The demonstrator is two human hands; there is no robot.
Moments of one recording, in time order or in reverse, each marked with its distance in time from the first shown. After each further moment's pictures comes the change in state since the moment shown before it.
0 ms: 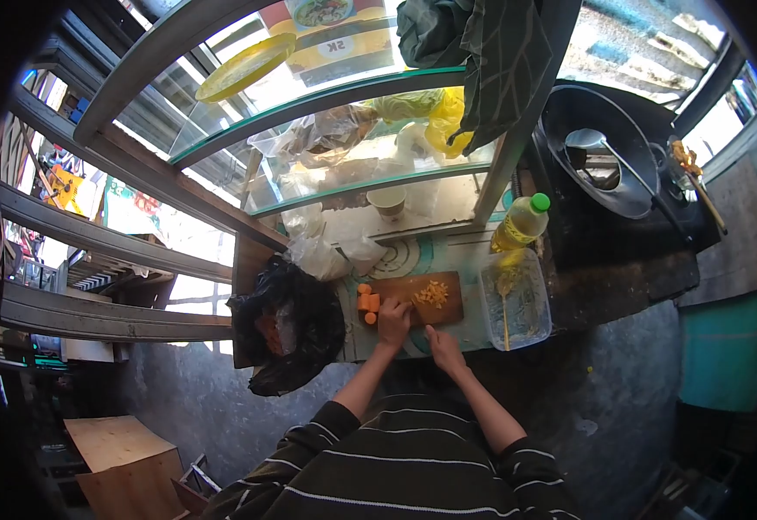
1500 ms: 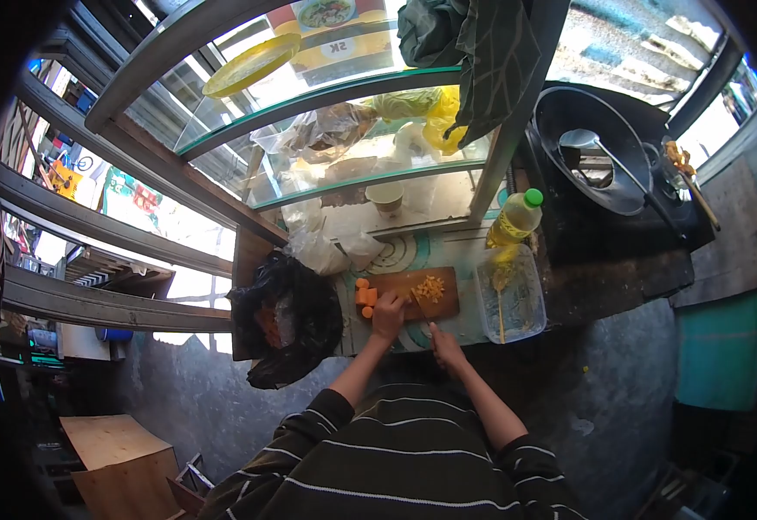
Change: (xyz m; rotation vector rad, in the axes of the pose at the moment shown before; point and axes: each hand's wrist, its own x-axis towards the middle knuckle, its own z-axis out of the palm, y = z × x) left_hand 0.002 -0.002 -0.007 0.028 -0.023 0.115; right_hand -0.012 0.007 -0.015 0.495 -0.264 0.438
